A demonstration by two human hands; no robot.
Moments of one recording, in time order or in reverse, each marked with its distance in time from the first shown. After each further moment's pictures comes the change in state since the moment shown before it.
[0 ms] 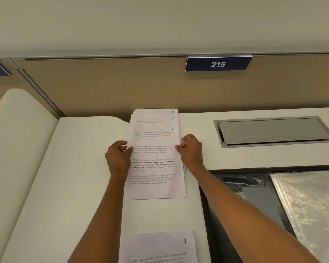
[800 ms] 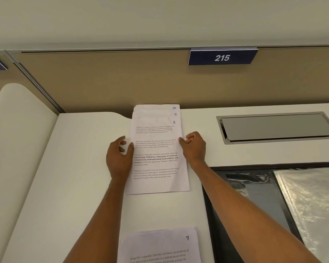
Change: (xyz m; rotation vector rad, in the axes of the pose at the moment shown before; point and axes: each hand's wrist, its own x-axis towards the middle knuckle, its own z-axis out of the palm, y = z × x) left_hand -0.001 -0.039 0.004 0.021 0.043 0.200; right_hand 0.005 0.013 0.011 0.036 0.117 0.057
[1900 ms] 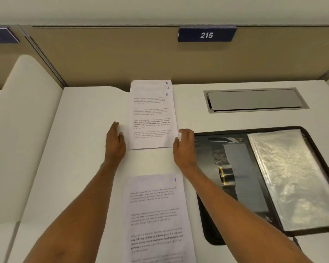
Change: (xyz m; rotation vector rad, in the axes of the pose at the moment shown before) left_hand -0.079 -0.022 -0.055 0.141 -0.220 0.057; right_hand -0.162 0.030 -0.059 -0.169 -0.030 -0.346
